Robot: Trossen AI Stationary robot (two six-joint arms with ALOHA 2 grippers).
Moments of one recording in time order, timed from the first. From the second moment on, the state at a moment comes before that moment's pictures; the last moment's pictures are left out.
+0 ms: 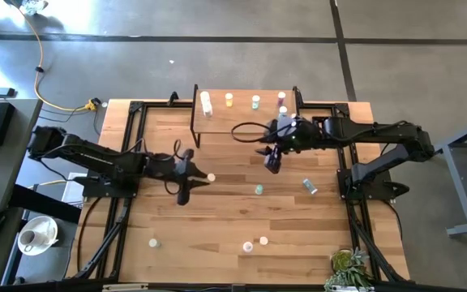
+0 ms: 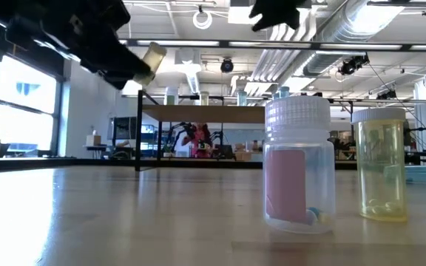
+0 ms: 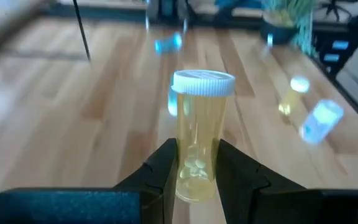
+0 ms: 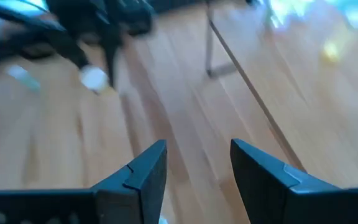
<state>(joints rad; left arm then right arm) 0.01 1.09 0.42 0.26 -0.06 -0.09 -0.04 1.37 1.36 -0.67 0.14 0.23</state>
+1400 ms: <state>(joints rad) 0.22 1.10 0.42 0.57 -0.02 0.03 -0.11 1.70 1.36 0.03 -0.17 -0.18</state>
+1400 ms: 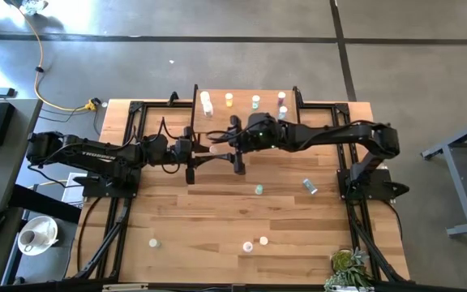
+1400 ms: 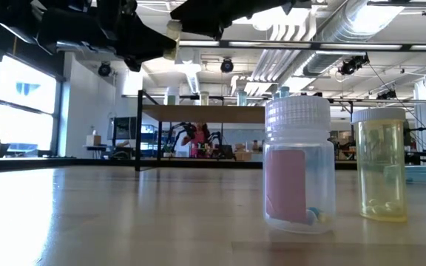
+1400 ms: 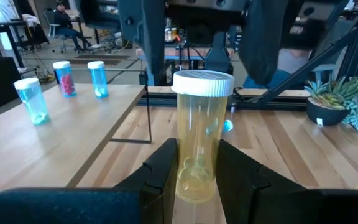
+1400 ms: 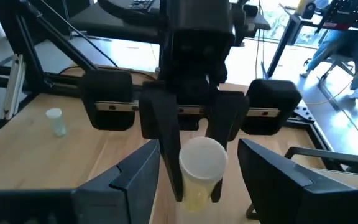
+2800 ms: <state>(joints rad) 0.22 1.10 0.42 0.59 -0.04 -0.01 -0.11 1.72 1.36 0.04 -0.17 -0.14</state>
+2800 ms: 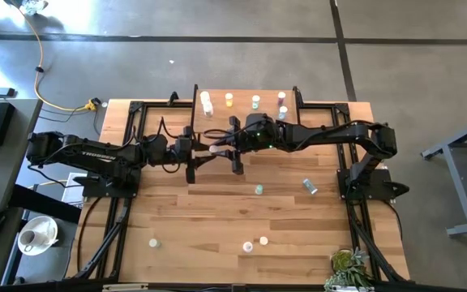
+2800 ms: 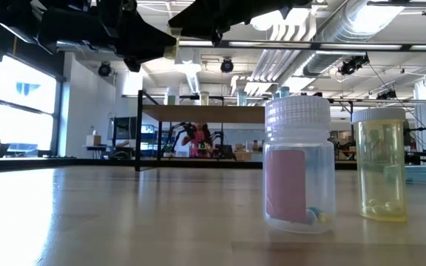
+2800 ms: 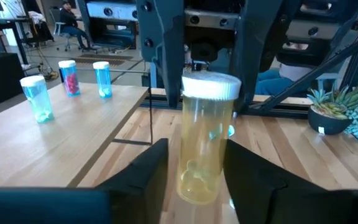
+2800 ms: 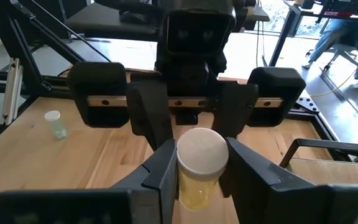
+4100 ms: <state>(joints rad) 0.22 0.94 0.42 0.47 -0.06 -0.03 -0.42 1.73 1.36 0.07 -0.06 0.01</state>
